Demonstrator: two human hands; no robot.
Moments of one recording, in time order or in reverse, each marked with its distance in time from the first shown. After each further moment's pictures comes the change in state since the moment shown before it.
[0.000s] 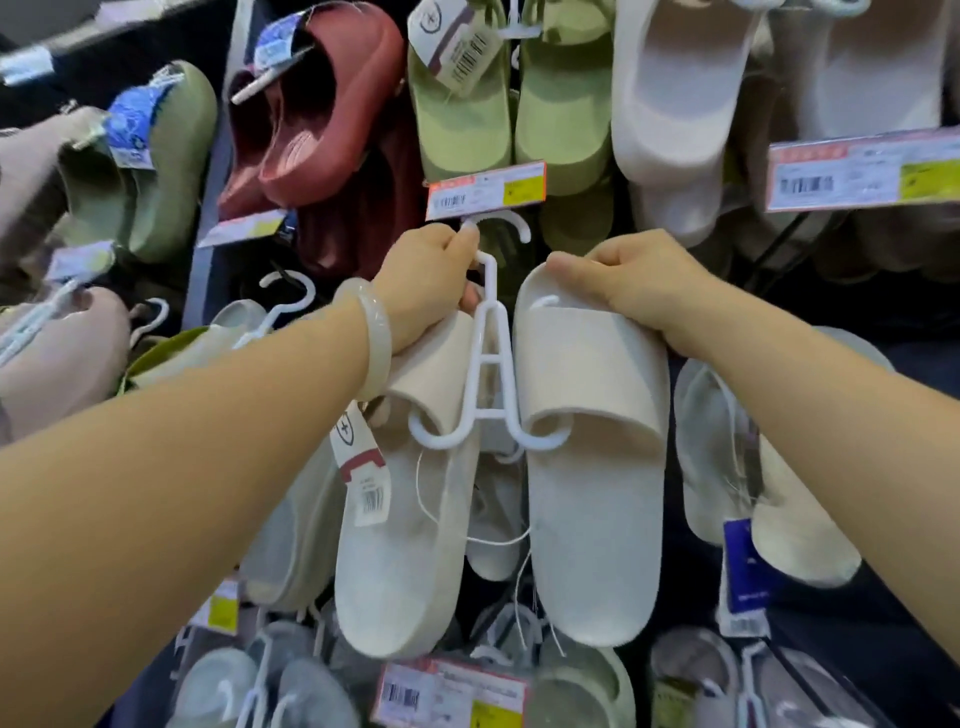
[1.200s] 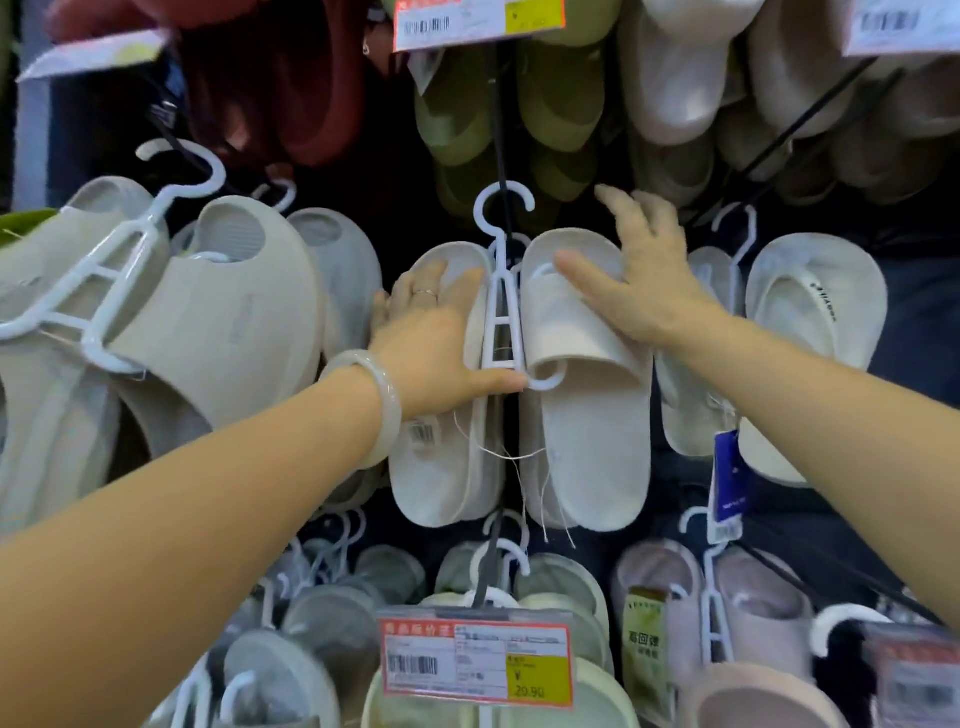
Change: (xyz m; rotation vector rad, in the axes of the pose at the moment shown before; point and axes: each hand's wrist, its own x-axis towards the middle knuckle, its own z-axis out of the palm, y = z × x) left_hand -0.054 -0.099 0.059 0.563 -0.375 0.190; right_hand -0.015 0.084 0.045 -0.481 0.142 -0.008
